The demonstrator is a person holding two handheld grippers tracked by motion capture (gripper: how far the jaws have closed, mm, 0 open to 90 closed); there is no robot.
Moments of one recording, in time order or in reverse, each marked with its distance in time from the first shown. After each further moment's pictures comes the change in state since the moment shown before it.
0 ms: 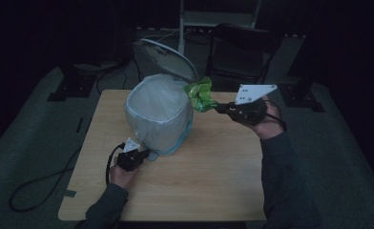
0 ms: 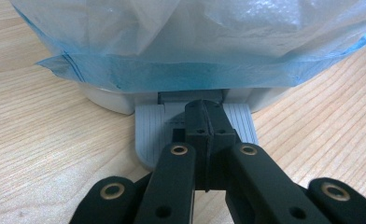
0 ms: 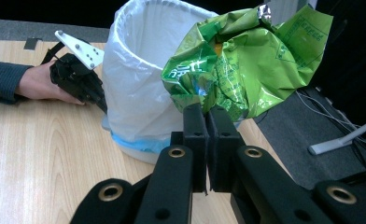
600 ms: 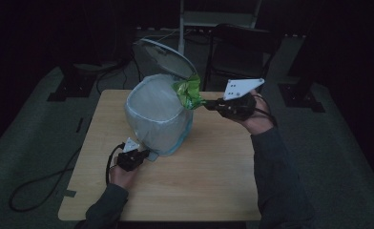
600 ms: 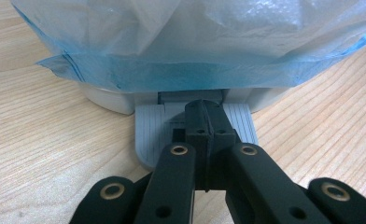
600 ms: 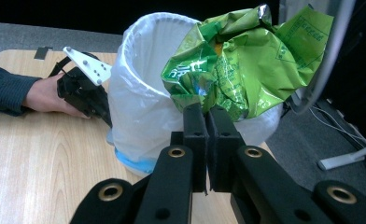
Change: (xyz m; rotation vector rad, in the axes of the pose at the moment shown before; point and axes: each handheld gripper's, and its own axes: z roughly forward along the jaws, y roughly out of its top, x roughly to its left) left arm 0.000 0.000 0.000 -0.001 -0.001 -0.002; right arm 0.000 0.022 0.020 -0.021 0.046 -0.027
